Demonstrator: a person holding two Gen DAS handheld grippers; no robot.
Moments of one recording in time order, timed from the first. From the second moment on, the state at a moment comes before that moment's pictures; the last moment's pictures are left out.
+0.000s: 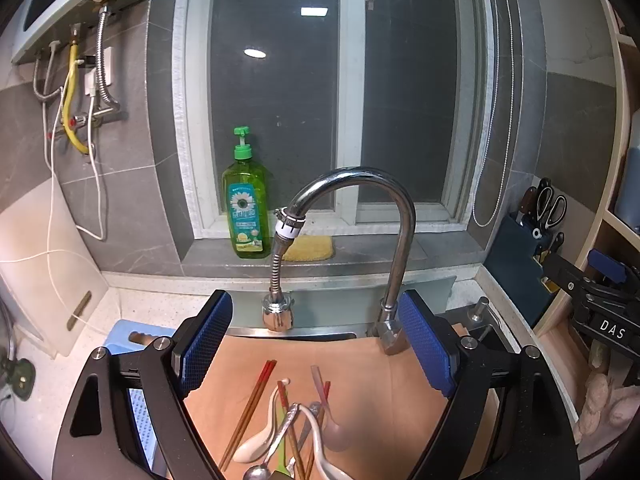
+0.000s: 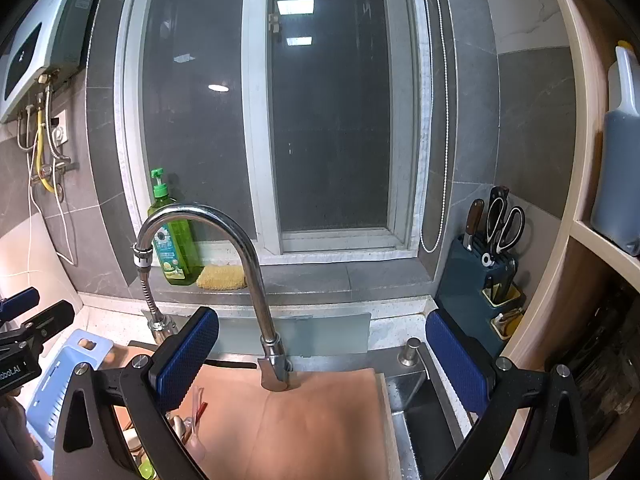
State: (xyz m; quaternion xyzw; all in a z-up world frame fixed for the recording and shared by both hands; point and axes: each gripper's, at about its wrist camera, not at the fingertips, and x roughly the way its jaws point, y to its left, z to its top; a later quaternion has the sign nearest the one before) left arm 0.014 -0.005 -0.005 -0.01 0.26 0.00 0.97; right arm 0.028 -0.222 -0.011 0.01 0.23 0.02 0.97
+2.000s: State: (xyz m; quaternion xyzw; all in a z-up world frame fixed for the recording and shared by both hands) left arm 0.016 -0.010 -0.015 -0.01 0.27 -0.01 0.96; right arm 0.030 -0.222 -0.022 0.01 0.24 0.02 0.97
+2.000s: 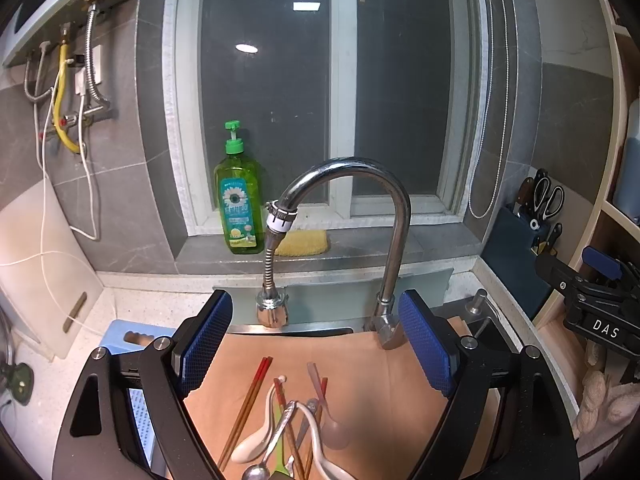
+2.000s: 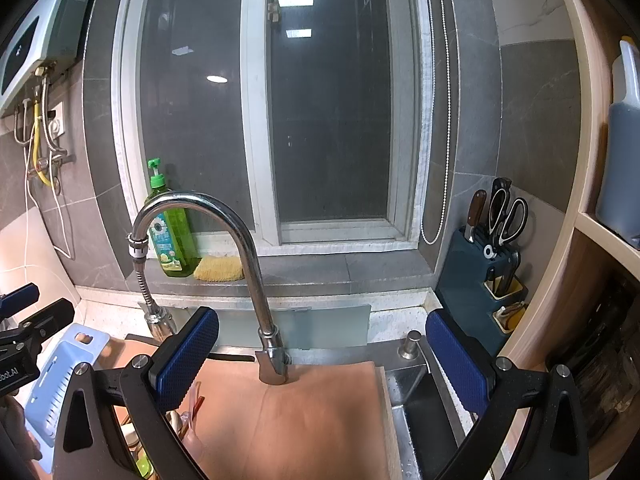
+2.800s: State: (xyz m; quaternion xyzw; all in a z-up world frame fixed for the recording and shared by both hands) left arm 0.009 0.046 -0.059 -0.02 0.34 0.05 0.94; right arm 0.057 -0.199 -0.075 0.03 0.32 0.13 0.94
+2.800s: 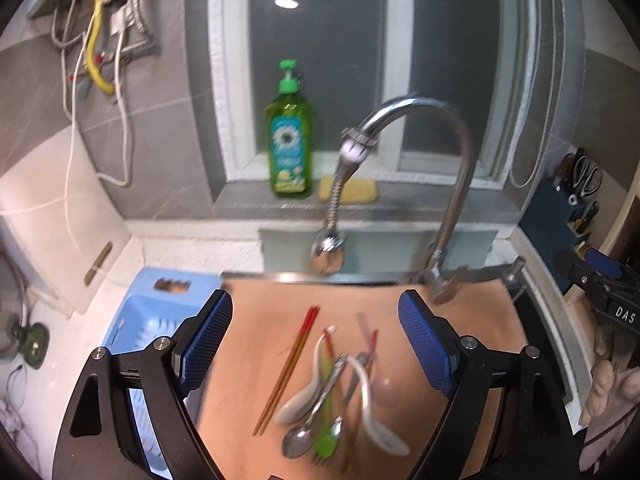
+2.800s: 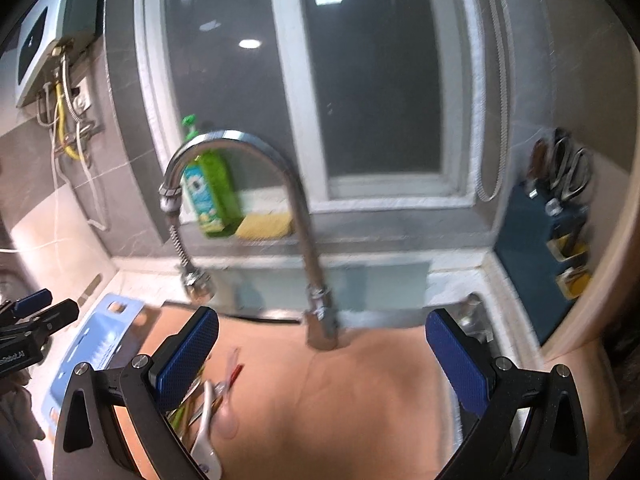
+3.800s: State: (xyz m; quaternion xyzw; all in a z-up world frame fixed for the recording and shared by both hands) left arm -0.043 0.010 -0.197 -0.20 0.48 0.05 0.85; right arm 0.136 -0.055 -0.235 0.02 0.59 0.41 0.69
